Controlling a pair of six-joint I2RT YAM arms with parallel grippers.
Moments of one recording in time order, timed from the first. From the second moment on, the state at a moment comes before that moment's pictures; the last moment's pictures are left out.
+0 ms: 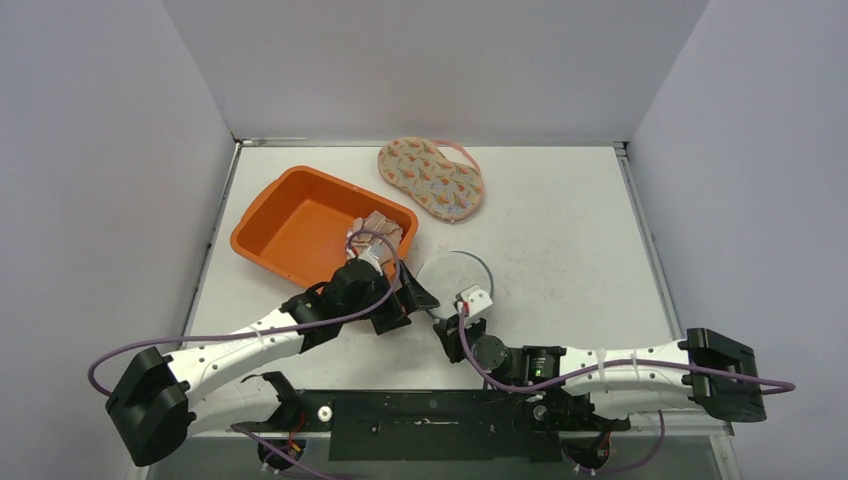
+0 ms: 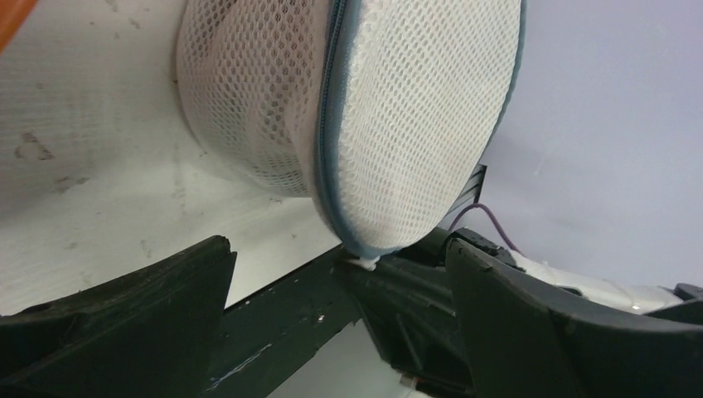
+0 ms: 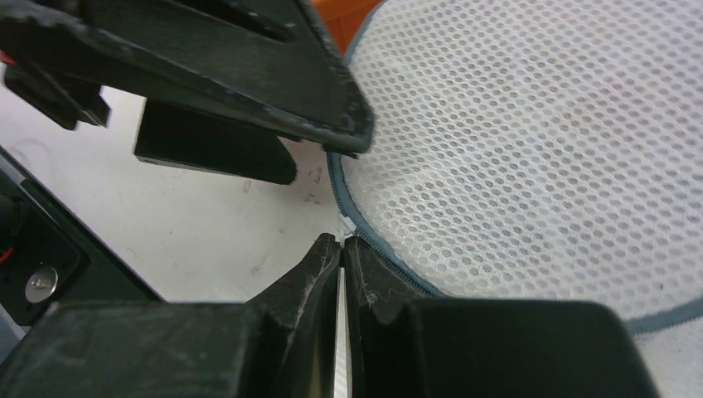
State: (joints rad) left arm -0.84 1.06 0.60 -0.15 0.13 -1.22; right arm 1.39 1.05 0.38 0.26 0.66 0.48
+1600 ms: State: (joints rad) left arm -0.82 1.30 0.74 0.02 0.21 -1.10; right arm 1.39 0.72 0.34 -0.03 0.72 0.57
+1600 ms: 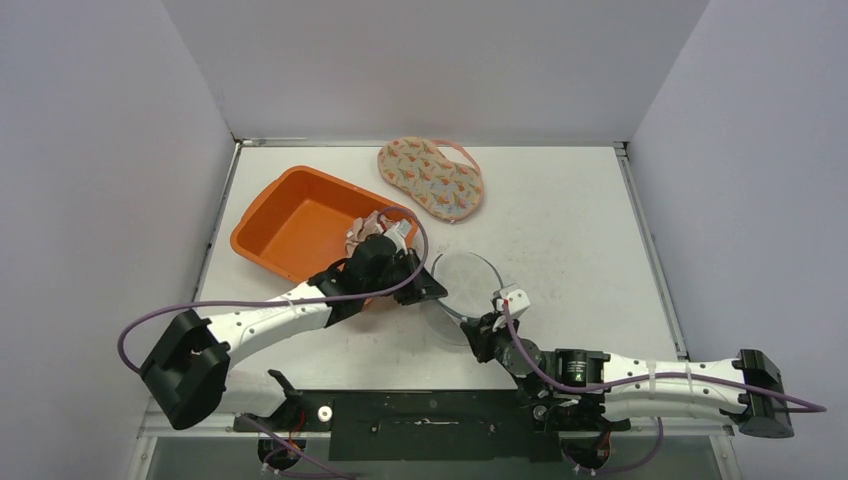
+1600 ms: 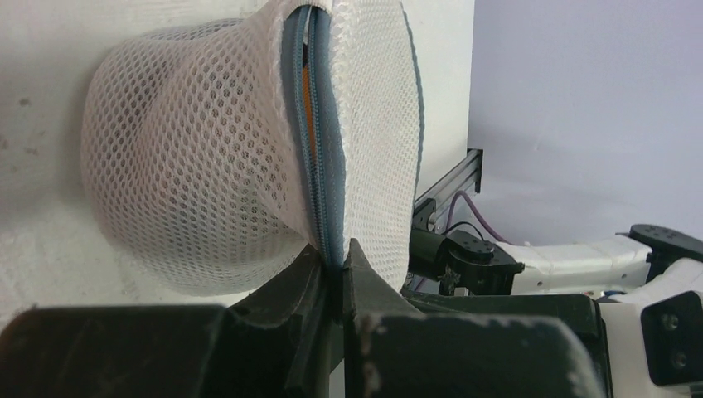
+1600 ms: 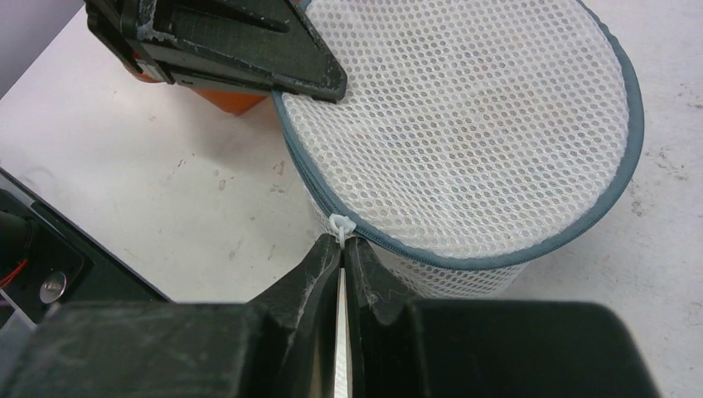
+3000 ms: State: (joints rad) left arm -0.84 1.13 0.61 -0.10 0.17 -1.24; right arm 1.39 1.11 0.42 0.28 0.58 0.43
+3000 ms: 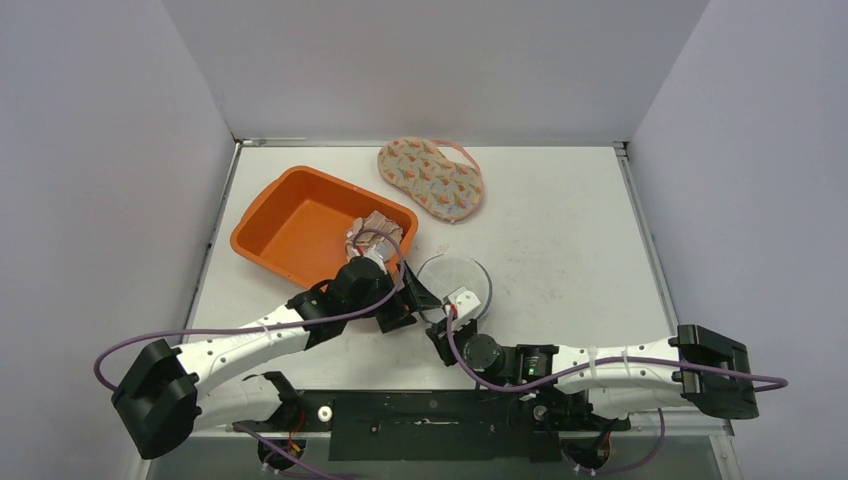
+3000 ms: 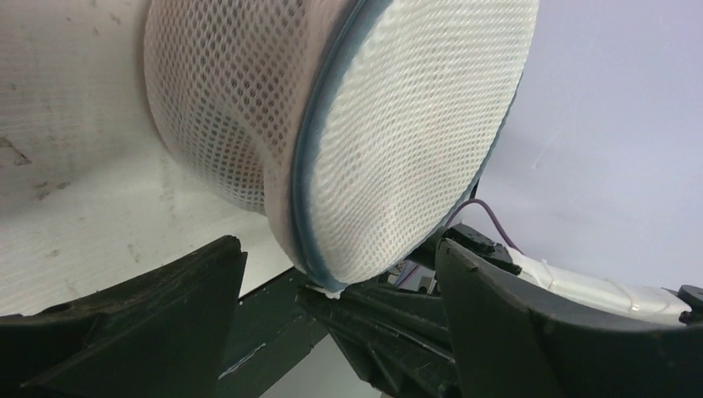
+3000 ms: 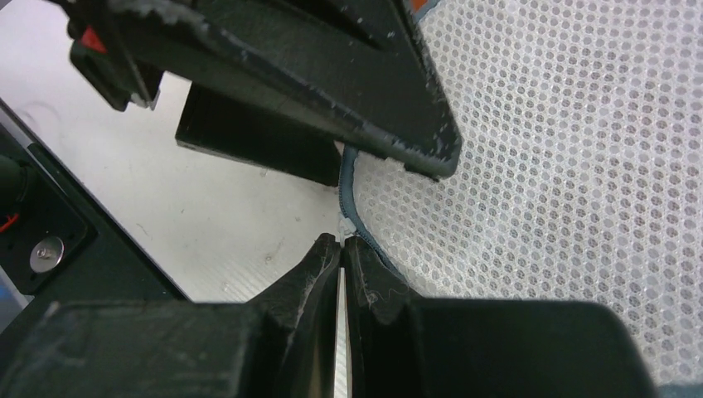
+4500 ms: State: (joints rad) left arm -0.77 1.30 0.80 0.00 0.31 -1.07; right arm 1.38 0.74 0.42 -0.12 0.74 0.50
